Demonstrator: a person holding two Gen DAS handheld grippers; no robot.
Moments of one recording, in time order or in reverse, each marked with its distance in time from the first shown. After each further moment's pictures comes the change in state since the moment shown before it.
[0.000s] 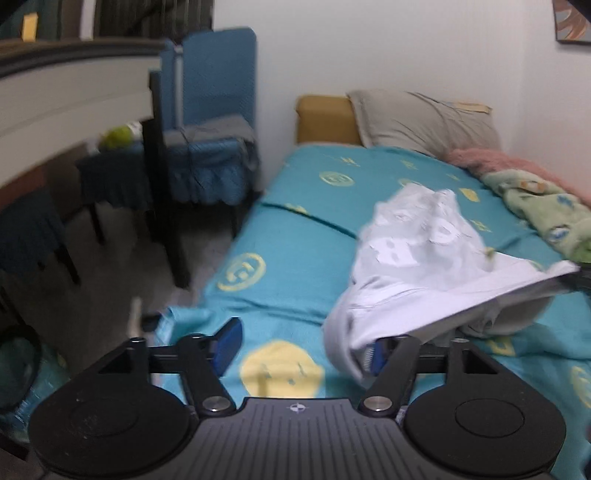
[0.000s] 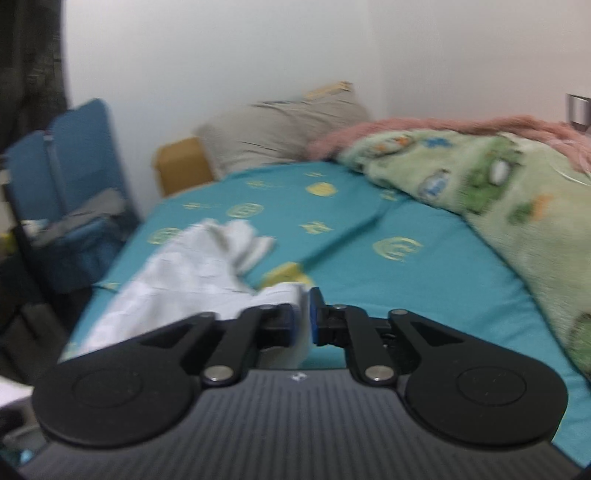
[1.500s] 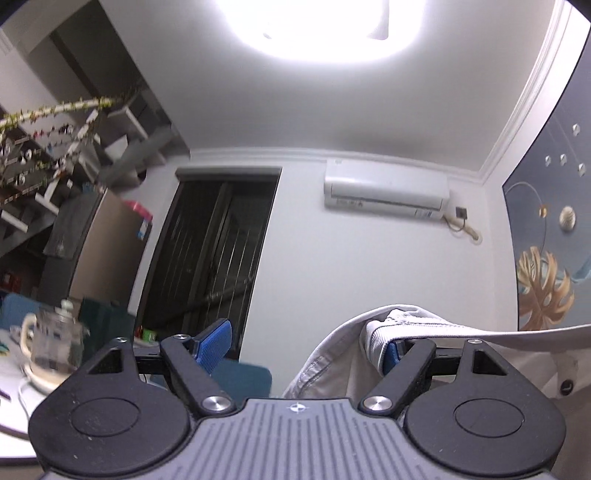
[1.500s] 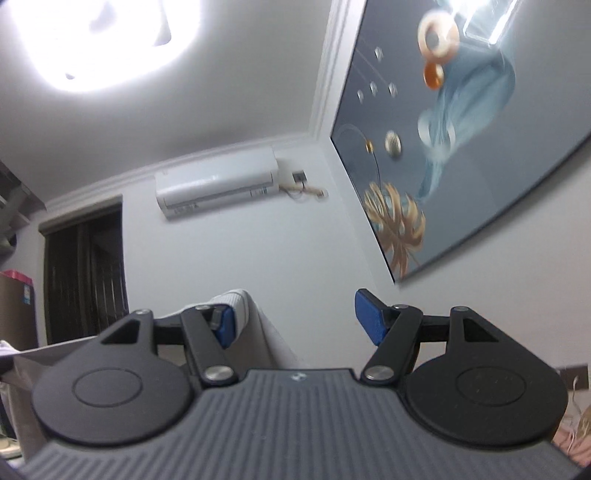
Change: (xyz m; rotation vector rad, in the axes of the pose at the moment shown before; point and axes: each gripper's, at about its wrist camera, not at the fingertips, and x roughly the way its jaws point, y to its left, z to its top) left arm -0.541 -0.030 0.201 -0.134 -1.019 0.056; right arm -0.509 -0.045 0.269 0.105 -0.835 0.184
